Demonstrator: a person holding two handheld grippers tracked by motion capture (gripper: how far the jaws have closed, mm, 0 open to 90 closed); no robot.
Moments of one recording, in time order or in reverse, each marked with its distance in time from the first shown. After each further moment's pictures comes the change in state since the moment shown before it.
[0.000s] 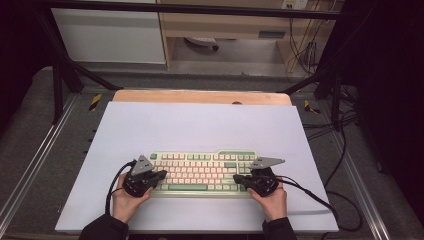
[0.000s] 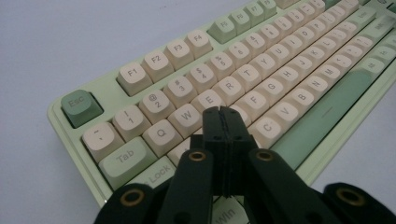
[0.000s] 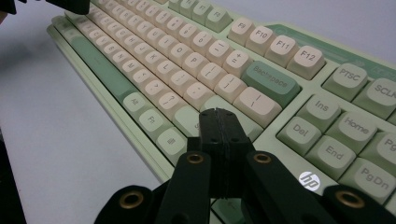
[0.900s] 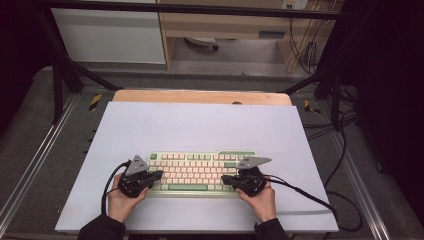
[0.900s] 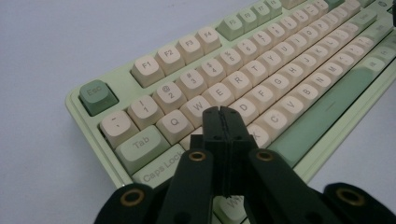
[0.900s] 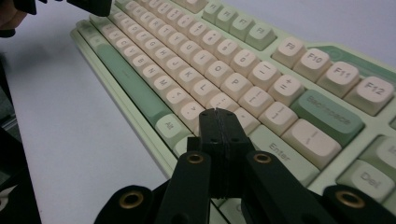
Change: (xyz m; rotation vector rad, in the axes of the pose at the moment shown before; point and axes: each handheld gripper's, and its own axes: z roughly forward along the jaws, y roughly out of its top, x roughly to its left) left arm 0.006 -0.004 -0.007 -0.008 -0.001 -0.018; right arm 0.023 0.015 0.021 0.010 0.049 -0.044
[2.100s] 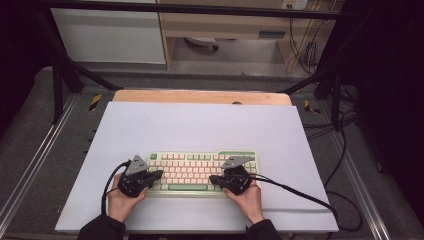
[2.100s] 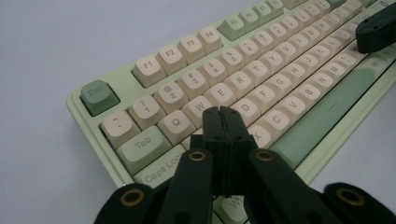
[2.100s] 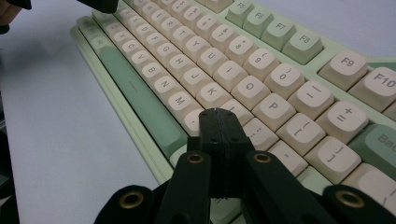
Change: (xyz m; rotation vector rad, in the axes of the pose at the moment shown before) left arm 0.000 0.000 0.001 -0.001 0.000 0.000; right arm 0.011 0.009 0.034 0.022 0.020 -0.021
